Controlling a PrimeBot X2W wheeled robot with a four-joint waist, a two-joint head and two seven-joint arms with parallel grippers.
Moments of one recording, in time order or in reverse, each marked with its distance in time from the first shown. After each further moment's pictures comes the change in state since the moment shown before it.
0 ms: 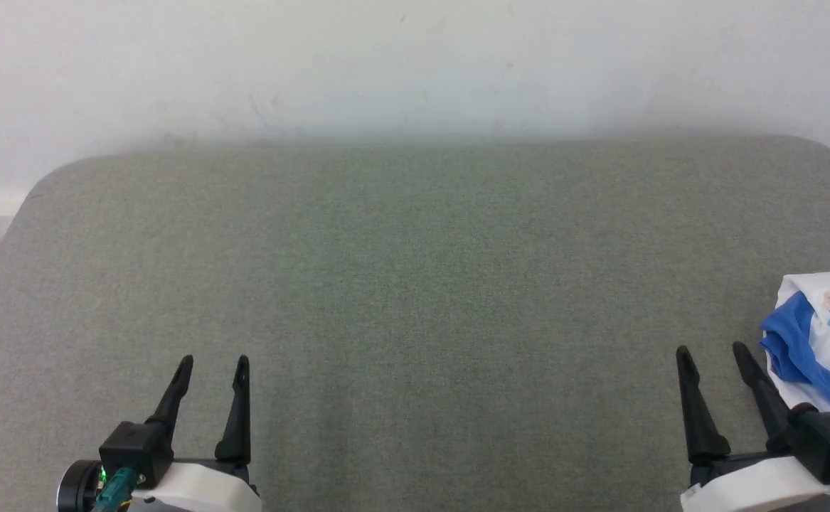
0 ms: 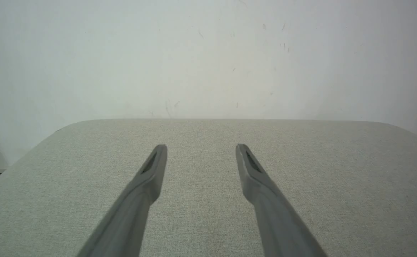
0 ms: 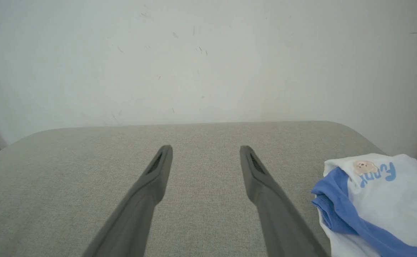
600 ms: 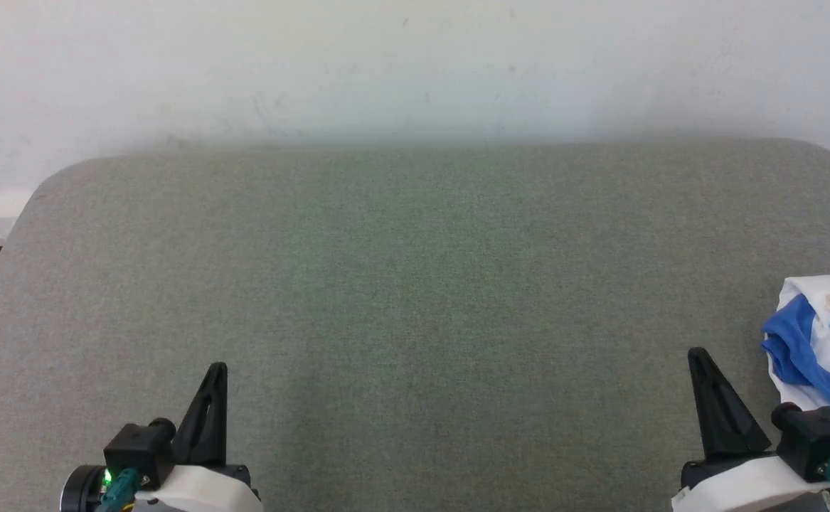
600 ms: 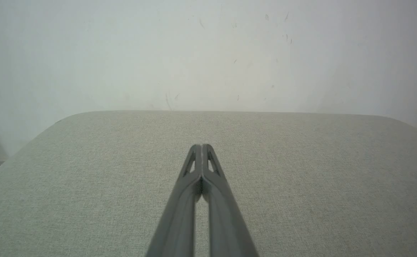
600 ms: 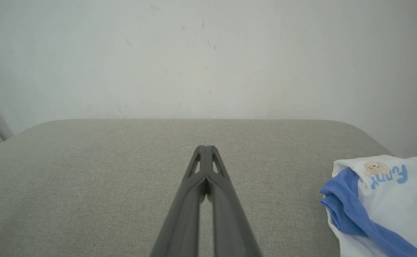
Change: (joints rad) left arm 0.005 -0.002 -0.002 0.026 0.001 -0.006 0.011; right arm -0.001 -0.001 0.028 0.005 -0.024 0.000 0.018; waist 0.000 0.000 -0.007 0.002
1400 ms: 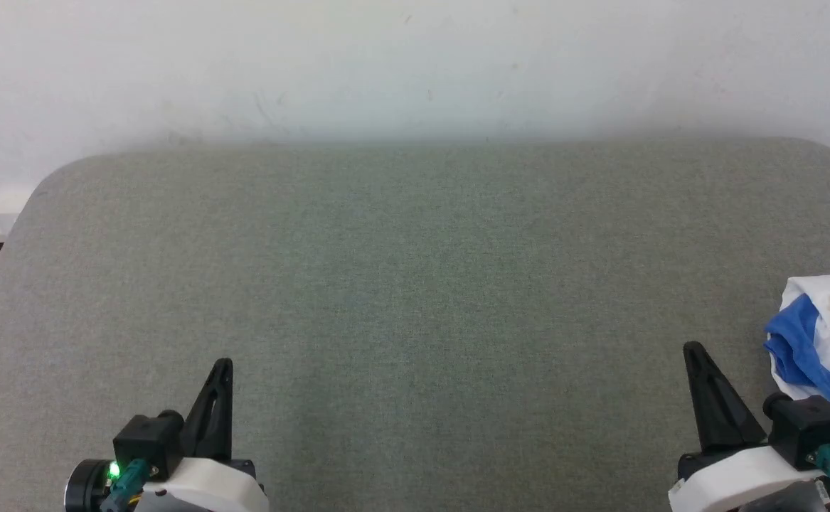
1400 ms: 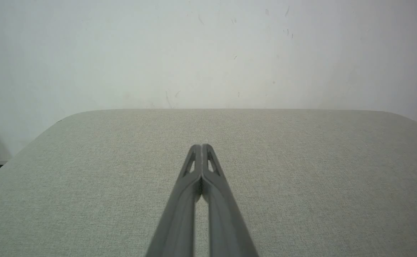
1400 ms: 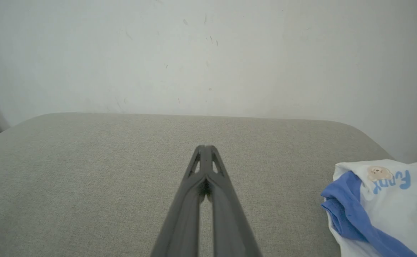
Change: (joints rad) left arm -0.002 -0.015 0.000 -0.030 0.030 0.012 0.045; right arm -0.024 0.000 0.002 0.016 -0.026 0.000 0.018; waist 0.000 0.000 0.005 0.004
